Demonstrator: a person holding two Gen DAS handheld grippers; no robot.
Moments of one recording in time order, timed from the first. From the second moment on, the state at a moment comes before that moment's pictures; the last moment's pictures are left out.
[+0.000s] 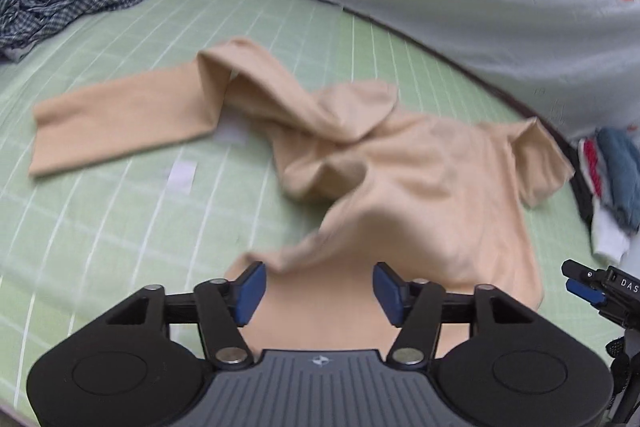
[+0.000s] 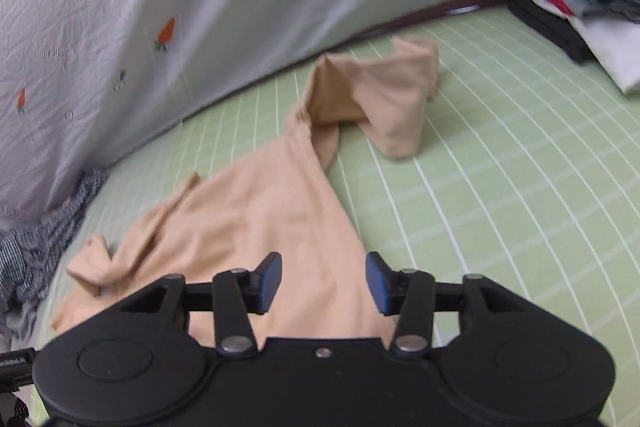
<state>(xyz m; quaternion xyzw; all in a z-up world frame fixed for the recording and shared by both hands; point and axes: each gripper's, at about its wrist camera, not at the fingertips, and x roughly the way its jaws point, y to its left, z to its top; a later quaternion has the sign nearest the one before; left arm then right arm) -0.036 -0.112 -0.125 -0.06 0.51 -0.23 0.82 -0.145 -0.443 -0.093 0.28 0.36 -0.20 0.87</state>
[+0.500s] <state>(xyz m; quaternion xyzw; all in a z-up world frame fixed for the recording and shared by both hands) -0.030 -0.108 -0.149 -0.04 0.52 -0.25 0.82 -0.167 -0.417 -0.134 0.26 0.41 -0.22 0.85</state>
